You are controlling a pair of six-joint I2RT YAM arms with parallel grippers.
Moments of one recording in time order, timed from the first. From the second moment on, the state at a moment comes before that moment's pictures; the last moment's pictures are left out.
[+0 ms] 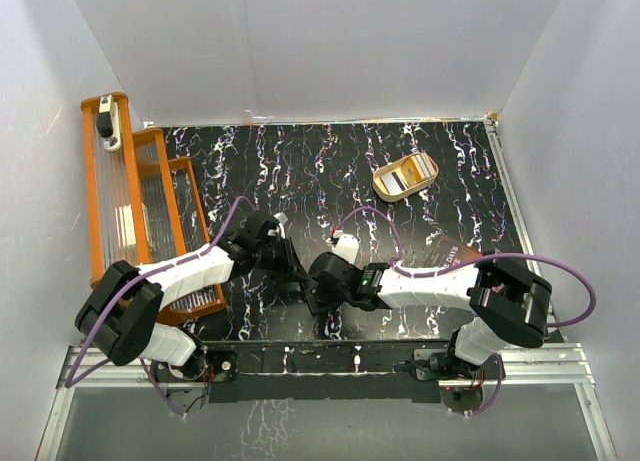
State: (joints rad) left arm -0.65 1.40 0.67 -0.21 0.35 -0.88; right arm 1.12 1.52 0.79 -0.21 0.32 1.09
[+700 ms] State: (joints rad) left arm -0.65 1.45 0.64 -0.19 0.40 -0.90; right arm 1.11 1.51 0.79 -0.21 0.30 1.06
